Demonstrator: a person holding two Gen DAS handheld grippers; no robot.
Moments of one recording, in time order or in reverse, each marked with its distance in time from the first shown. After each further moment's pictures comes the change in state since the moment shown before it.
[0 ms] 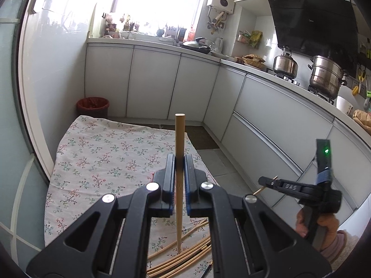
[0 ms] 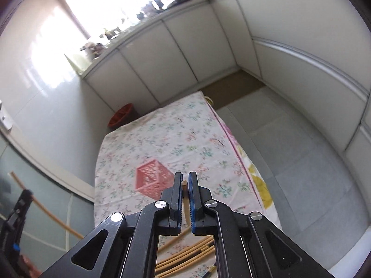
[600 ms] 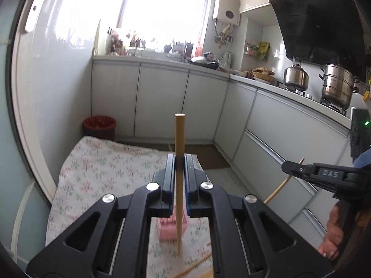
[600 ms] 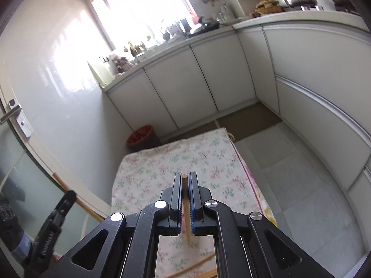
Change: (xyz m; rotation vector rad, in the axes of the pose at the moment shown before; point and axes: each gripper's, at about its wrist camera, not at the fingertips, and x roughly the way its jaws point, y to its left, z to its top) left arm 0.041 -0.011 0.034 0.023 -0.115 0.074; right arm -0.022 0.063 0.061 -0.094 -0.157 0.070
